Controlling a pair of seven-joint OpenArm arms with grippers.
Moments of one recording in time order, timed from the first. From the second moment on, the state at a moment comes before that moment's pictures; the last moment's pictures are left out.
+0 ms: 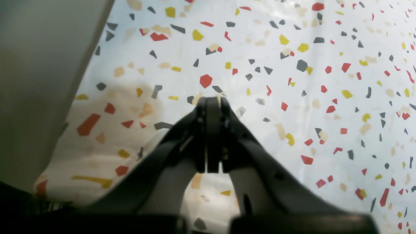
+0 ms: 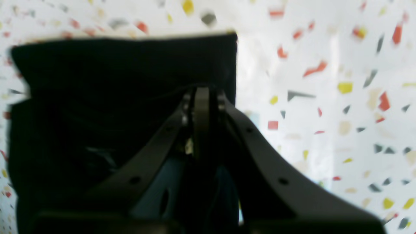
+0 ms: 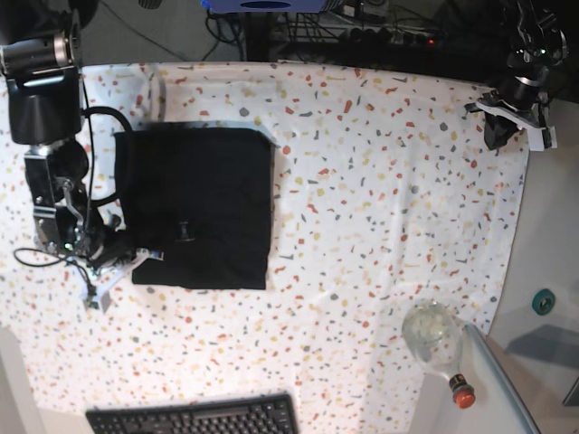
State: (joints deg) left arm 25.8 -12.9 -33.9 82.3 -24.2 -27.4 19.4; right arm 15.4 12.8 -4.3 60.3 23.2 1.8 -43.5
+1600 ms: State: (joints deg) left arm 11.0 -8.8 16.3 73.1 -24.2 -18.2 18.8; right arm -19.0 13.5 -2.6 86.6 23.4 1.9 -35.1
